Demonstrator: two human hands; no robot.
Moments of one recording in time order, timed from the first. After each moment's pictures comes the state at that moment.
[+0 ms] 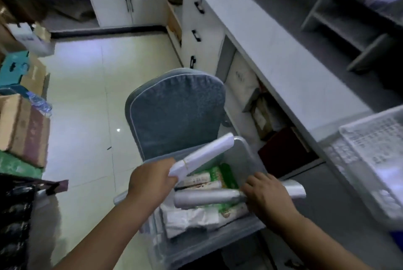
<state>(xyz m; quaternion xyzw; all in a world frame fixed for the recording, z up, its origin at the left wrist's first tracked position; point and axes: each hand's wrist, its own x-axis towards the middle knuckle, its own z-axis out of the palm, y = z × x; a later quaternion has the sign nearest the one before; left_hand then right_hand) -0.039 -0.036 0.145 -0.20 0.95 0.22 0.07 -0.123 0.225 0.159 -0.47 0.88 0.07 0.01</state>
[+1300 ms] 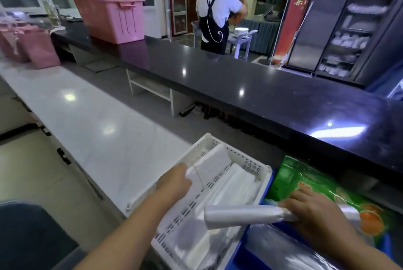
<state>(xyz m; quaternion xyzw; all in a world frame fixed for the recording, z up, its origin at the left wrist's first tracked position) -0.388 0.447 0.216 0.05 0.96 0.23 0.11 -0.242 0.738 0.279 -0.18 0.97 -0.01 -0.16</state>
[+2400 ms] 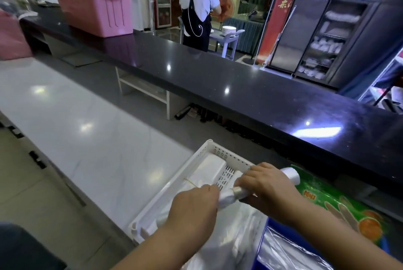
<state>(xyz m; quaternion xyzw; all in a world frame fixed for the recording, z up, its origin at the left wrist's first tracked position) -0.332 0.443 0.284 0.28 0.95 0.13 0.01 -0.327 0.640 0.314 -0.27 0.96 -0.02 -0.11</state>
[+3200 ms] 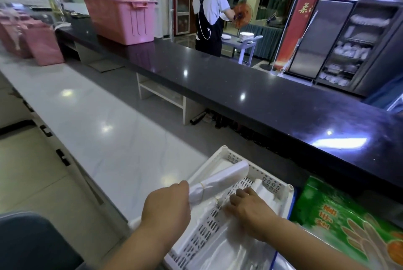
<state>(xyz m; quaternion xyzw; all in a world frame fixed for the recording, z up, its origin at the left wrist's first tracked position) -0.352 0.382 0.277 0.12 0.99 0.09 0.01 -0.358 0.614 0.221 -0.28 0.95 0.10 0.06</state>
